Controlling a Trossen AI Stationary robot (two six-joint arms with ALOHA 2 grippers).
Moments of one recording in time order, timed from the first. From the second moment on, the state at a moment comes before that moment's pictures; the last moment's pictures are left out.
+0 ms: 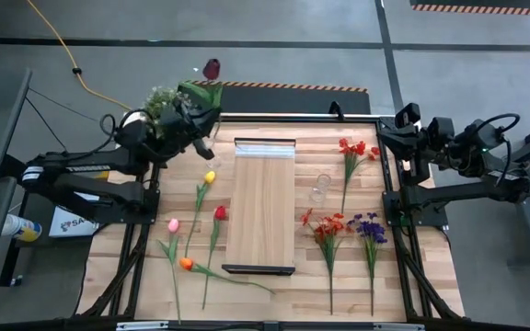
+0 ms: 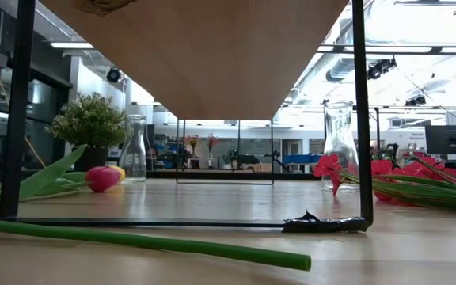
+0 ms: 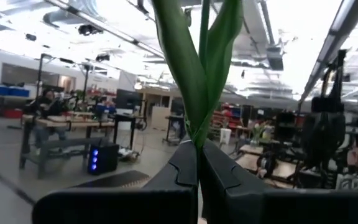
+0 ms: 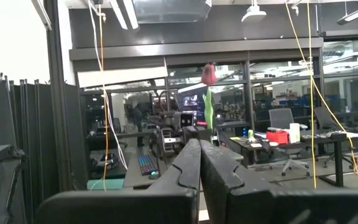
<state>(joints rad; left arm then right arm) 0.16 0.91 0.79 0.54 -0.38 0.01 -0.05 0.55 0.93 -0.04 0.06 0.07</state>
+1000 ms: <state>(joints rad) 0.35 0.76 0.45 0.87 -0.38 -0.11 -0.05 0.63 0.93 -0.04 0.08 0.07</state>
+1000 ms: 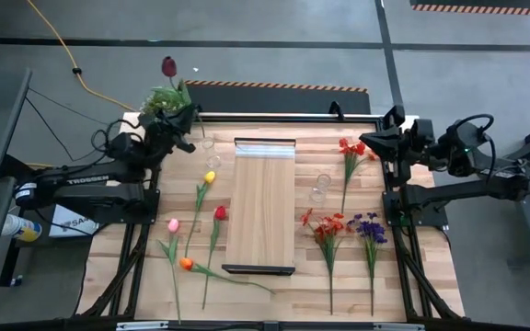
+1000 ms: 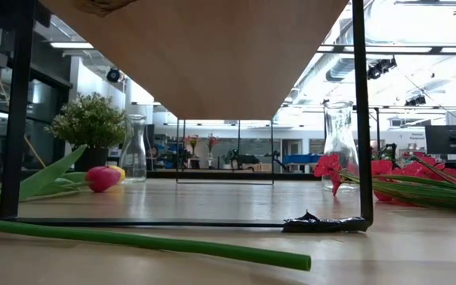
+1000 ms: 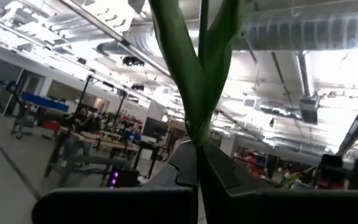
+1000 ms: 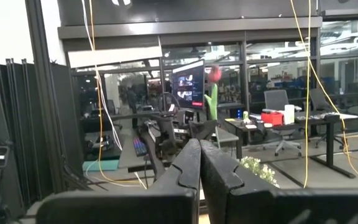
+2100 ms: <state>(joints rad) 0.46 0.91 0.45 0.77 -0.32 -0.25 -0.05 0.63 0.93 -0.04 0.08 0.06</state>
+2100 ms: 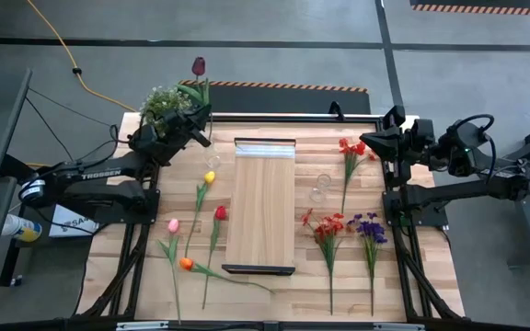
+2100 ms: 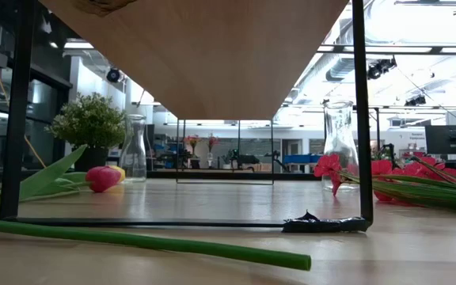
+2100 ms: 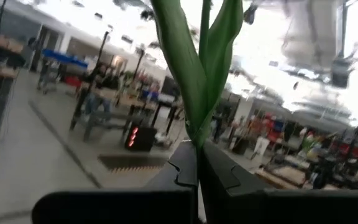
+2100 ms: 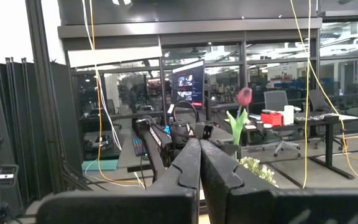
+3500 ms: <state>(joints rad) 0.46 0.89 0.18 0.99 -0.38 -0.42 -0.05 0.63 0.93 -0.04 0.13 0.06</state>
